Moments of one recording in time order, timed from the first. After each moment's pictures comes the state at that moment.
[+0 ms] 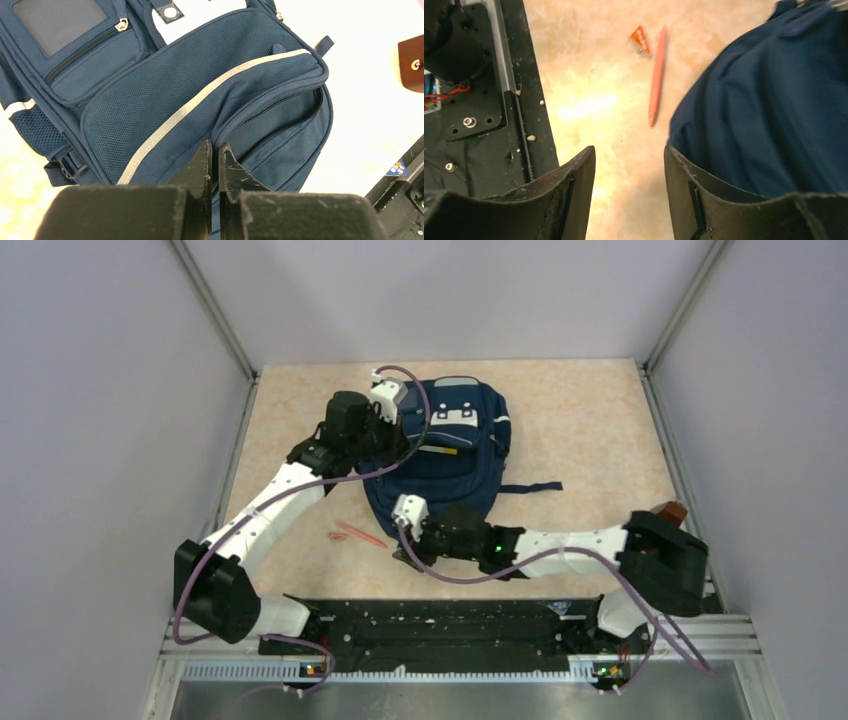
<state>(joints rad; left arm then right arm) -0.44 1.36 1.15 -0.29 0.28 -0.11 1.16 1.44 0.74 0.37 -0.07 -0.05</state>
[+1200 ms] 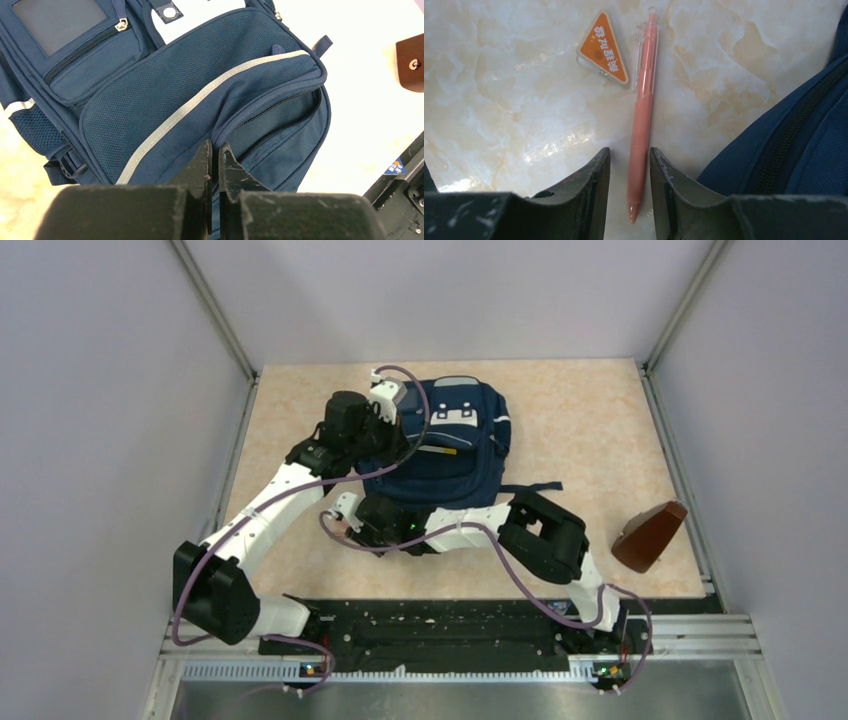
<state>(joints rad) -0.44 1.36 1.15 -0.30 0.29 -0.11 1.18 2.13 1.40 0.03 0.04 -0.08</state>
